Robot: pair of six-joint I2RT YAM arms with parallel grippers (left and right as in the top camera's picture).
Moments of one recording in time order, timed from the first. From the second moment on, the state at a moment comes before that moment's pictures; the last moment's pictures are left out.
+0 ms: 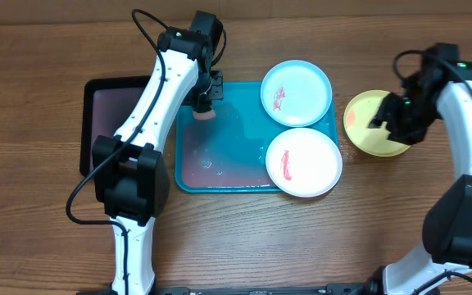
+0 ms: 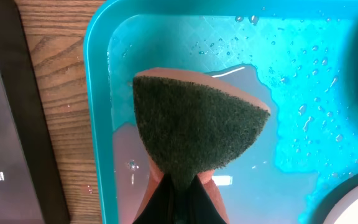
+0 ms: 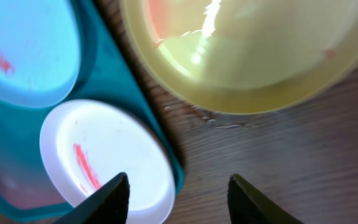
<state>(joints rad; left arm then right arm) -0.31 2.21 2.07 -1.27 -0.05 -0.36 -0.15 1.83 1.54 -1.24 -0.24 0.26</state>
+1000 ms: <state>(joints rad) -0.31 2.21 2.07 -1.27 -0.05 -0.36 0.03 1.83 1.19 -1.03 -0.20 0.30</state>
